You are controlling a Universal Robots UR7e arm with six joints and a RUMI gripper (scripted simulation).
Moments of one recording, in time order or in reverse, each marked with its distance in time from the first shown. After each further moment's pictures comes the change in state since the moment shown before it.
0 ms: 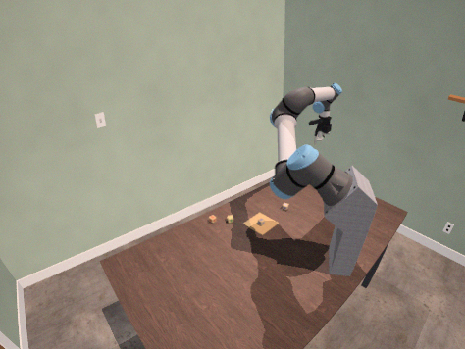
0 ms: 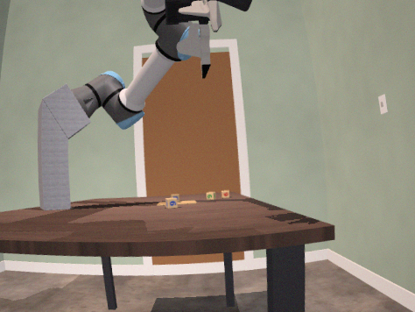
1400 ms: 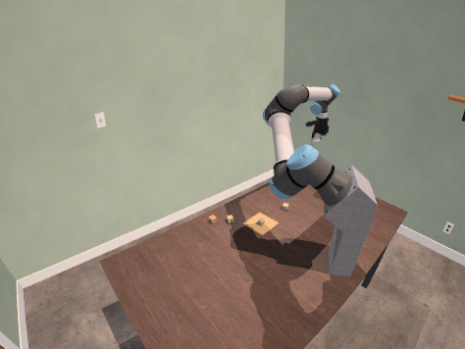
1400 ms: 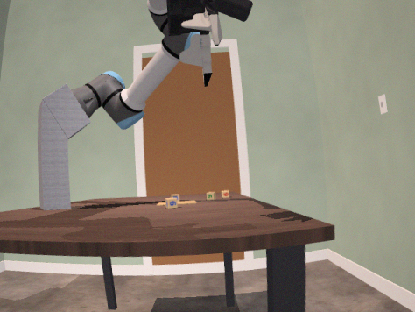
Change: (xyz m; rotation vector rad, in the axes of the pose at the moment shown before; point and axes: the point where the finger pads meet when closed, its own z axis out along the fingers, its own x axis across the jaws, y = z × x) arm -0.035 -0.007 0.002 0.020 -0.005 0.005
